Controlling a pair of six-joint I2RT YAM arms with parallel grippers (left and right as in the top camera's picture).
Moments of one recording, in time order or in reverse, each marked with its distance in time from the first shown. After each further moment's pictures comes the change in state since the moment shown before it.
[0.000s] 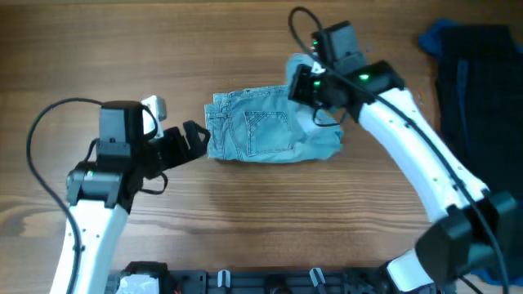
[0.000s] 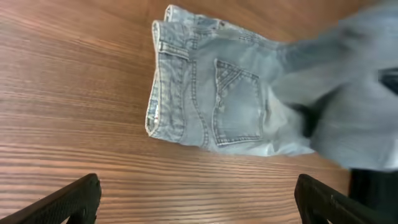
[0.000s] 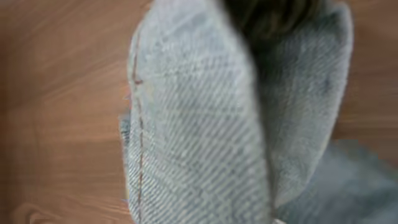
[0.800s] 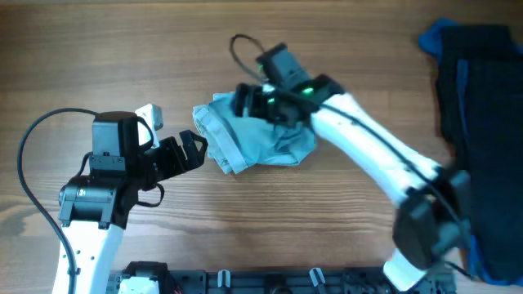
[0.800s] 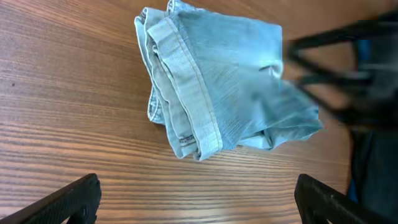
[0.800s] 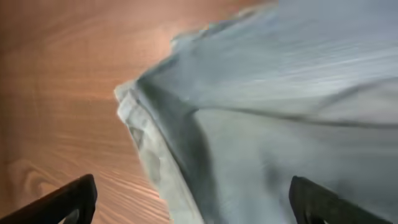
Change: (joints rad) left arm 0.000 -0.086 0.000 -0.080 -0.008 -0.001; right arm 0.142 0.083 0.000 0.073 -0.005 -0.003
